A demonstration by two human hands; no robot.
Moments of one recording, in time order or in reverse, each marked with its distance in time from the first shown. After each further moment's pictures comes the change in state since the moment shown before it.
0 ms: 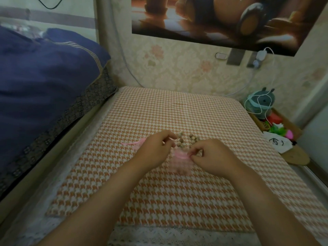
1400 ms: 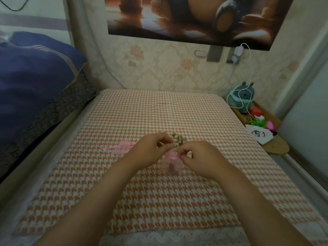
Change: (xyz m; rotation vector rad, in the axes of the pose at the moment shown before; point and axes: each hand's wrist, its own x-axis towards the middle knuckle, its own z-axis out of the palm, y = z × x) left_hand 0.022 0.009 0.031 0.081 -0.150 0.161; right_hand -0.015 0.031 0.001 -0.037 0.041 -0.005
